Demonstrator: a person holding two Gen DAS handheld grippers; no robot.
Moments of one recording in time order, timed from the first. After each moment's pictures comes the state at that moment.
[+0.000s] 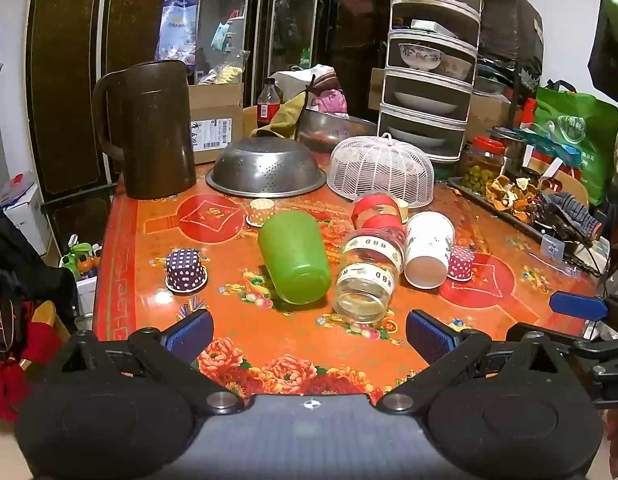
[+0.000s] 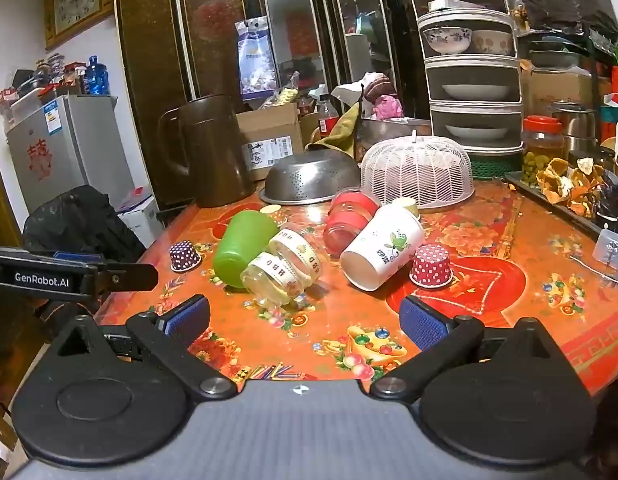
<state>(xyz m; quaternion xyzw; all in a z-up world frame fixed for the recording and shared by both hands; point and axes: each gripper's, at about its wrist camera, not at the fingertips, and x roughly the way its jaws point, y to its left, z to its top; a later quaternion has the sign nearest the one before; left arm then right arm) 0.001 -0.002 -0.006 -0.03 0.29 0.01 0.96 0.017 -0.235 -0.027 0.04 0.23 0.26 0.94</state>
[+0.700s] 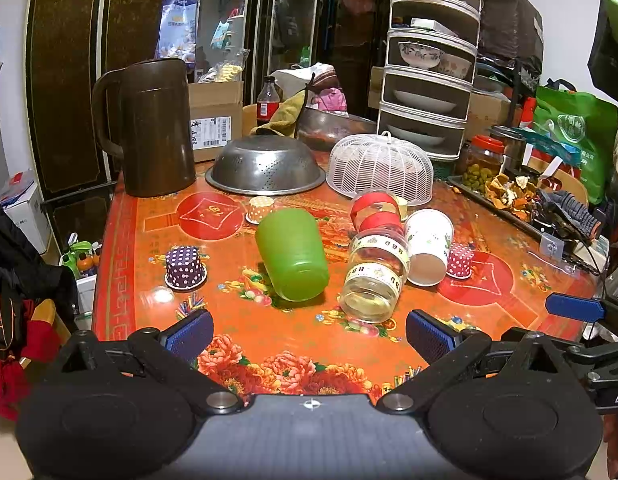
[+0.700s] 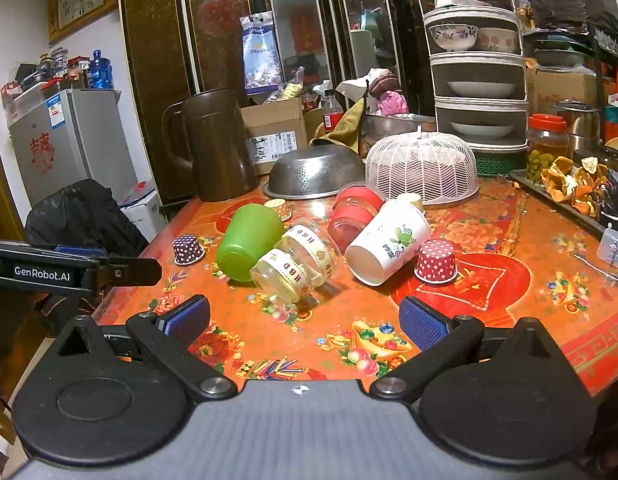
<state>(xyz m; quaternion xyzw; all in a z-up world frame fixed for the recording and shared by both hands) 0.001 0.001 -0.005 -0.04 0.29 0.01 0.96 0.015 -0.232 -0.028 0.04 0.24 0.26 0.93</state>
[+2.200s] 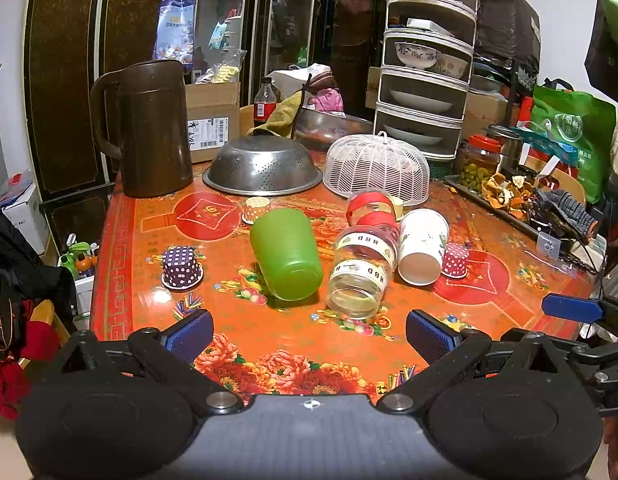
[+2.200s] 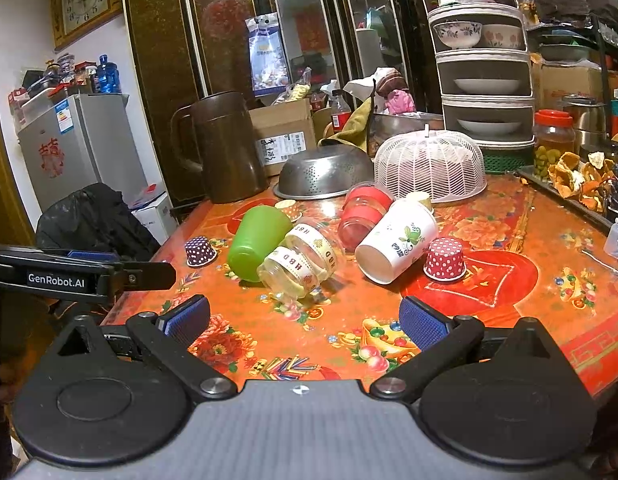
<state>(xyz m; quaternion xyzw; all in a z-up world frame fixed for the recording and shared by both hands) -0.001 -0.003 -0.005 -0.04 0.29 0.00 0.96 0.014 -0.234 -0.028 0.05 0.24 0.28 0.93</state>
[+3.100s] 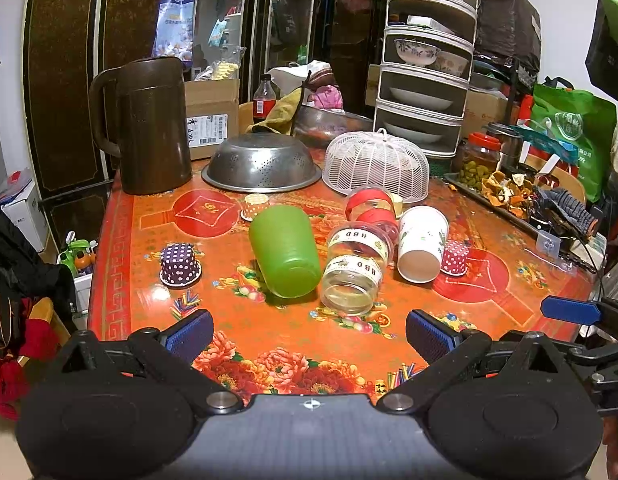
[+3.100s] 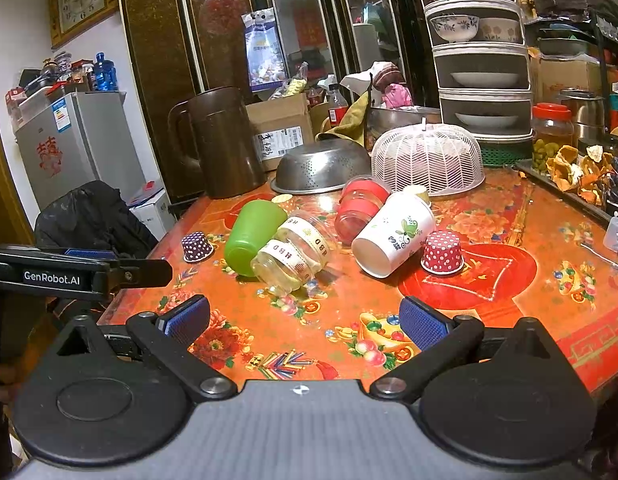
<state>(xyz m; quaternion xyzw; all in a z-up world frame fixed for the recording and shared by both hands) -0.001 -0.005 -0.008 -0.04 0.29 0.00 0.96 0.016 -0.237 -0.031 0.05 0.25 0.28 0.93</state>
